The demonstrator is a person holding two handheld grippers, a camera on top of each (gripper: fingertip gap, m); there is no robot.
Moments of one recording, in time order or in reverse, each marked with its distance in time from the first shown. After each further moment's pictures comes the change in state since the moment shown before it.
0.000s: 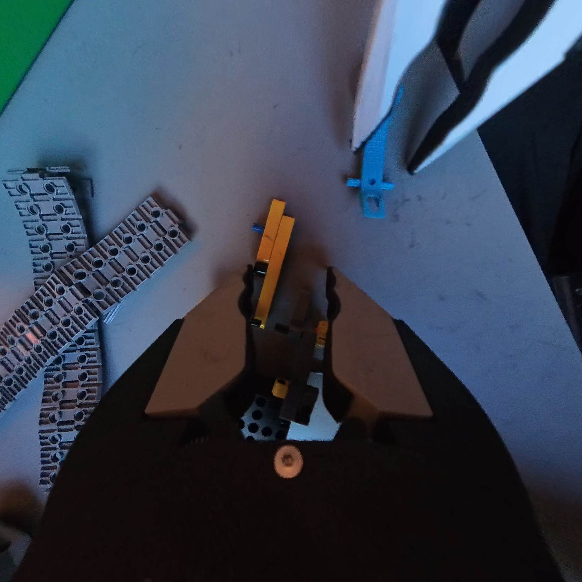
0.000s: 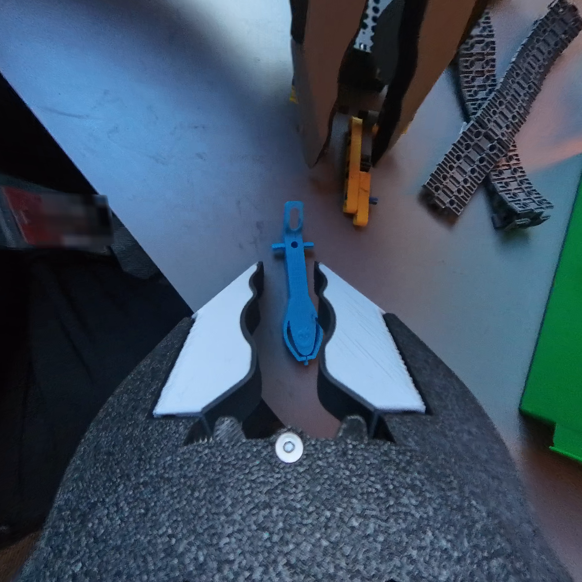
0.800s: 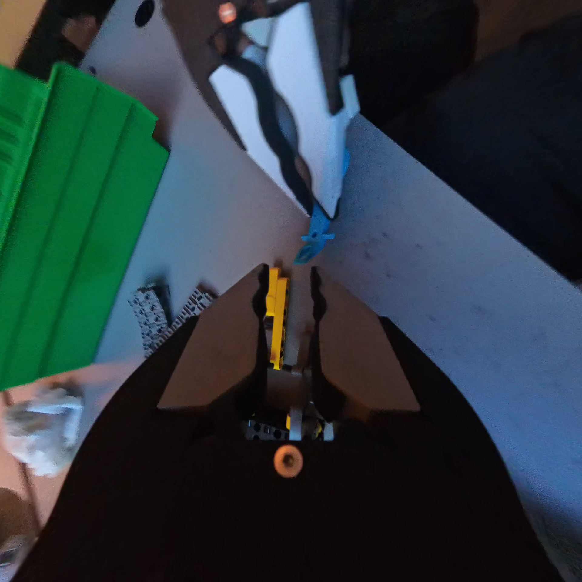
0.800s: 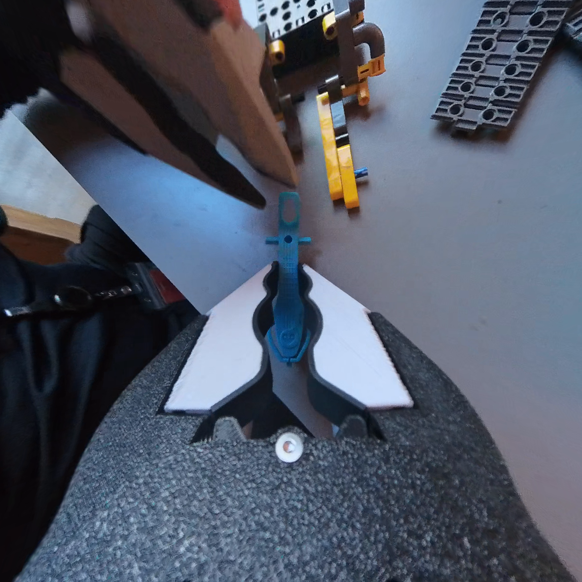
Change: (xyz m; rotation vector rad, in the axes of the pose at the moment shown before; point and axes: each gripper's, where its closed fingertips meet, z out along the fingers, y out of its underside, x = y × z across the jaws) left arm 0.021 -0.043 -0.016 0.188 -0.211 0.374; right arm 0.006 -0.002 0.004 -0.007 -0.305 0.493
